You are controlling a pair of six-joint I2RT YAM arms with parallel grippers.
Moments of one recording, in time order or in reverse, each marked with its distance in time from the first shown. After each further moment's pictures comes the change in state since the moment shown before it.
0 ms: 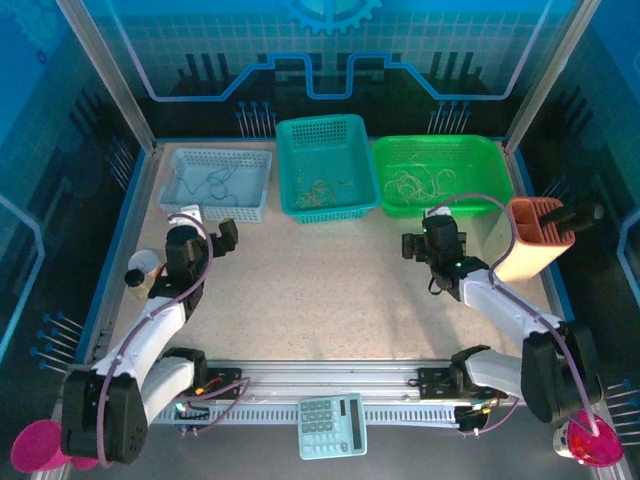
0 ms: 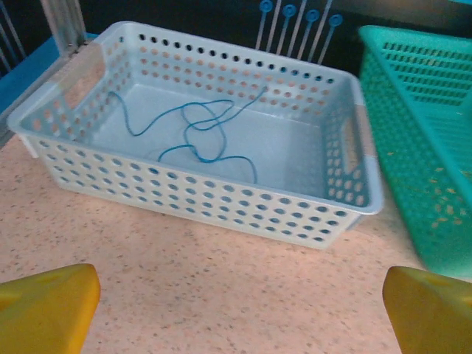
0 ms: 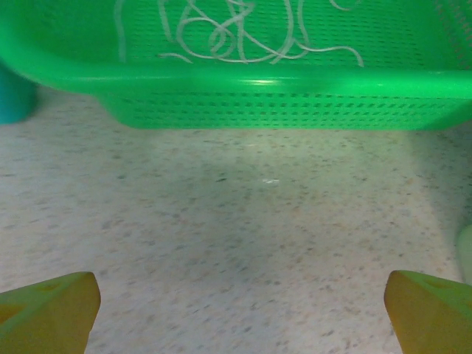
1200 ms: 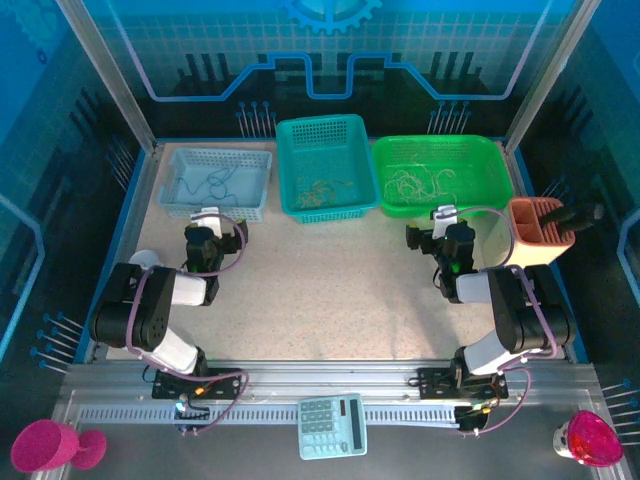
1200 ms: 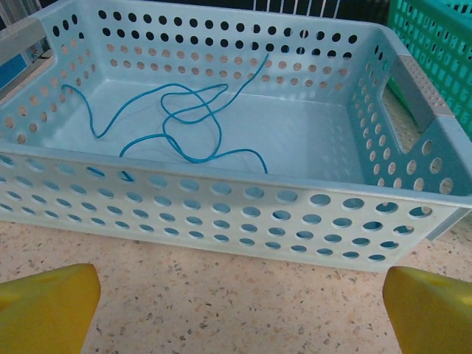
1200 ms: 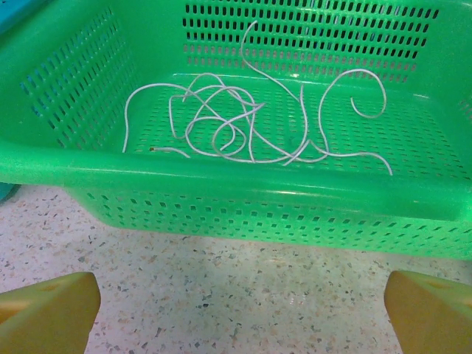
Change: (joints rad) left arm 0.006 0.584 -0.066 0.700 0.028 0.122; right arm -0.221 0.341 -0.208 0.915 -0.335 -0.215
